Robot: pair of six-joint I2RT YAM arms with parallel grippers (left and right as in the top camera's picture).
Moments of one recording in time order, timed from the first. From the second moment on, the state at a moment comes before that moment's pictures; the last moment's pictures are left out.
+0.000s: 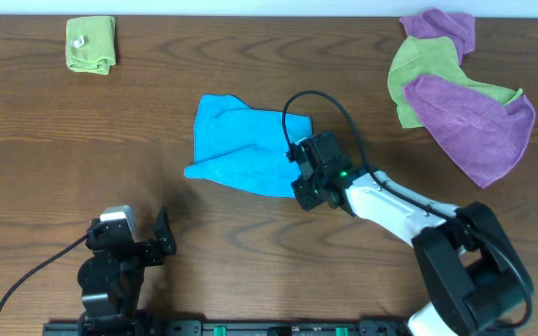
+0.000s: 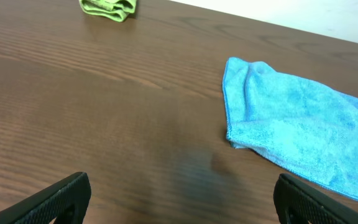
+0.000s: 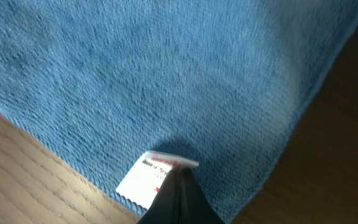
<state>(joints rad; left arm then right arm) 0.09 0.01 0.15 -0.53 0.09 -0.16 0.53 1.76 0.89 -0.30 -0.08 0.03</state>
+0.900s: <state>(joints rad) 0.09 0.01 0.15 -0.53 0.09 -0.16 0.33 1.75 0.93 -0.62 -0.16 0.10</state>
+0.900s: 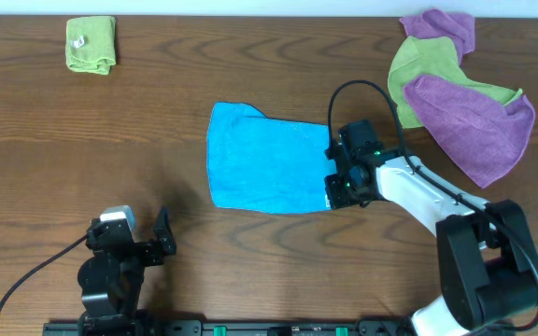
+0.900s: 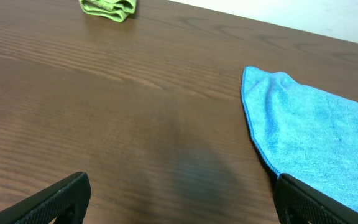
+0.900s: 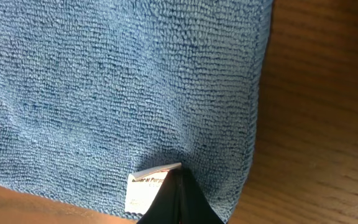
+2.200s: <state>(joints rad) 0.09 0.01 0.15 -0.53 0.13 -0.22 0.31 1.43 0.90 -0.80 -0.31 0.07</state>
